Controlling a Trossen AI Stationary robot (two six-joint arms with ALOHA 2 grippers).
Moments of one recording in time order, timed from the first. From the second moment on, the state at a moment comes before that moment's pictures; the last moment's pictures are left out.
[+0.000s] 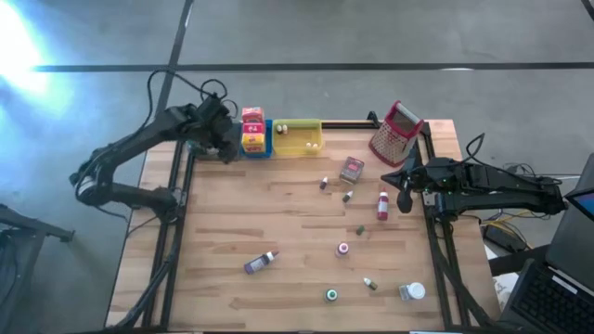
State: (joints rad) left arm 0.72 1.18 1.11 -1.03 -0.08 -0.04; right arm -0.09 0.45 0.53 -0.59 0.21 0.23
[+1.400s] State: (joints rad) left arm 0.66 1.36 0.87 -0.73 -0.09 0.48; right arm -0.09 0.45 0.53 -0.59 0.21 0.23
